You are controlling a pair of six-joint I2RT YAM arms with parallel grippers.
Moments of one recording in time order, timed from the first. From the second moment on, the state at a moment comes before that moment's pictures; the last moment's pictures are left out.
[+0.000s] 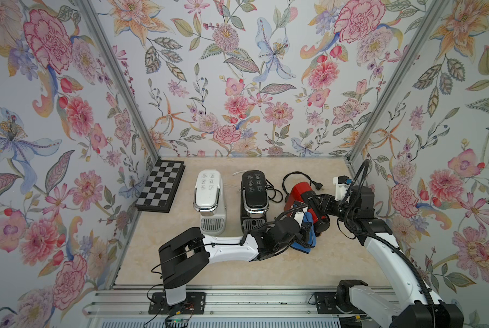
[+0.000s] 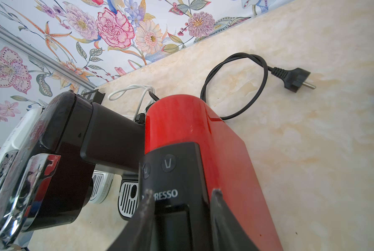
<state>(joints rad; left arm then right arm) -1.21 1.79 1.15 0.35 -0.21 -0.52 0.06 1.02 0.77 -0.31 -0.41 0.37</state>
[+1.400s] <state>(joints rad) -1.11 1.98 1.25 0.32 -0.42 -0.59 0.07 1.01 0.76 -0.29 -0.38 0.39</state>
